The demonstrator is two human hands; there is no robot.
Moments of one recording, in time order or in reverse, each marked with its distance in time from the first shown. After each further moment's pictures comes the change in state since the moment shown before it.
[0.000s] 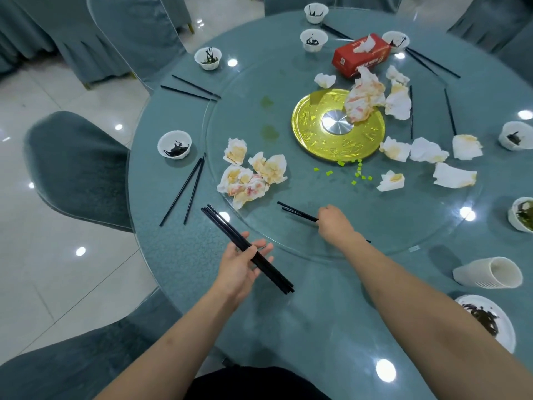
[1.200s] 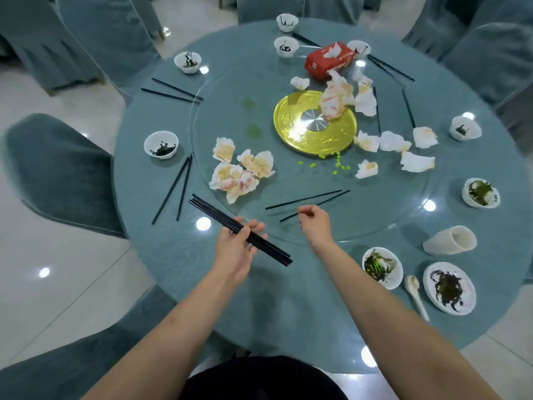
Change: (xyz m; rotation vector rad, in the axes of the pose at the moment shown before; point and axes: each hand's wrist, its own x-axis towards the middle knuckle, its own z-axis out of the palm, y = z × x) left_hand -0.019 0.016 0.003 -0.048 -0.073 0.071; right_hand -0.095 -0.070 -0.003 1.190 0.328 0.370
